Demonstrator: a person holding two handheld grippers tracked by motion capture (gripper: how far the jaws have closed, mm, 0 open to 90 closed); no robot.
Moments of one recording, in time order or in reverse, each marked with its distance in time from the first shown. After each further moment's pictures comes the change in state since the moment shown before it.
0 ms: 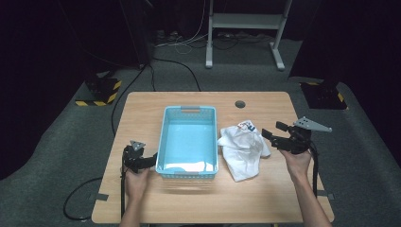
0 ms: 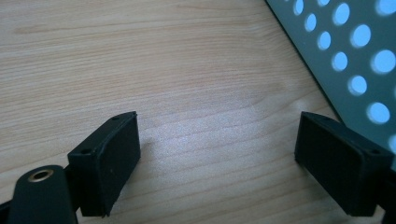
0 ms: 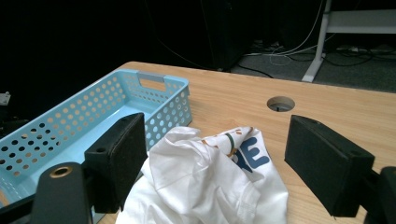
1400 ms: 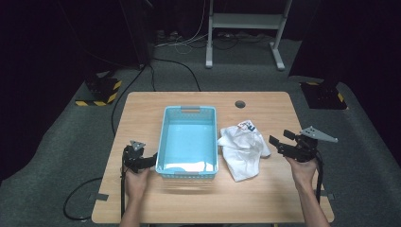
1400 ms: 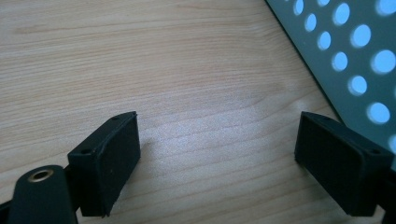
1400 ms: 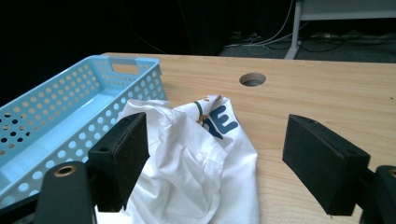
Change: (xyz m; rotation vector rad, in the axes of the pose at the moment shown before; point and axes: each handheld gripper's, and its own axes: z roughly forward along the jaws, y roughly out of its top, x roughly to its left) left arm 0.000 0.000 0.000 0.000 0.001 0.000; right arm -0.015 -0.031 -0.013 0.018 -0.085 0.039
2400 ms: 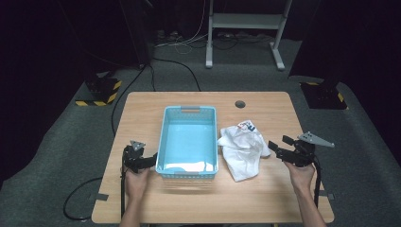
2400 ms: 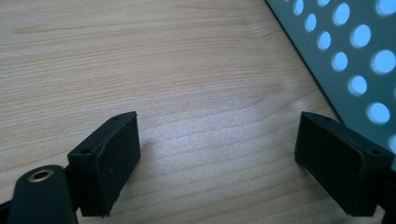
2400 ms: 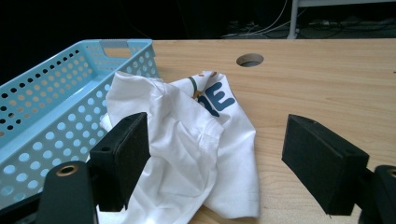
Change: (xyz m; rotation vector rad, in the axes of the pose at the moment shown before) left arm 0.000 0.000 0.000 0.000 0.000 0.000; right arm -0.004 -0.021 0.004 0.032 -0.011 0.024
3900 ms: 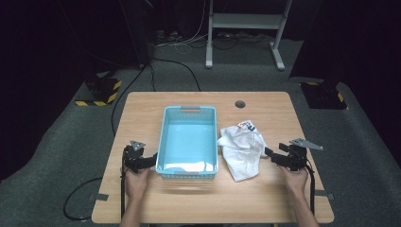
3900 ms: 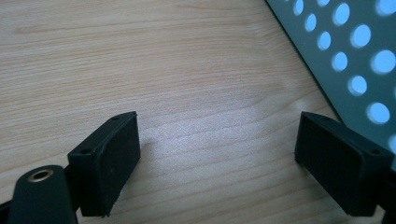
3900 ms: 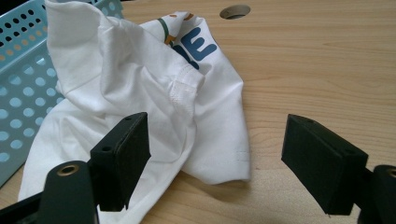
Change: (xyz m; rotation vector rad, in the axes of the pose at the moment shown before) left arm 0.000 0.000 0.000 0.000 0.000 0.000; right arm -0.008 -0.031 0.025 0.104 -0.065 0.038
